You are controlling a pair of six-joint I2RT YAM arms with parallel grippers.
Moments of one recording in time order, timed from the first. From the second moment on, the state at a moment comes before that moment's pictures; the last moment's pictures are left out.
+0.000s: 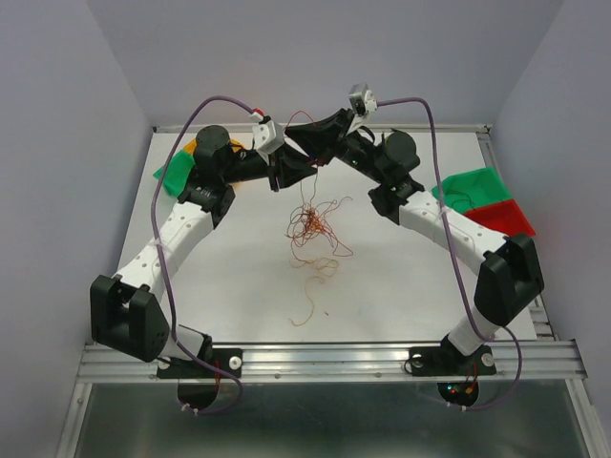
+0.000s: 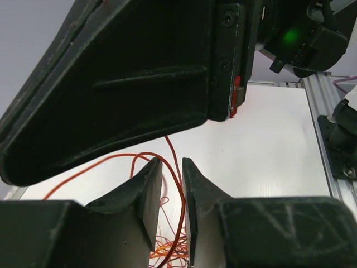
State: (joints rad) left arm -0.37 1.38 1.19 0.27 1.01 0.01; right arm 0.63 1.62 1.36 0.77 -0.46 0.40
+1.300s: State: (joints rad) left arm -0.35 1.44 1.25 0.16 0.89 0.00; right arm 0.60 1.33 0.86 0.95 -0.32 0.40
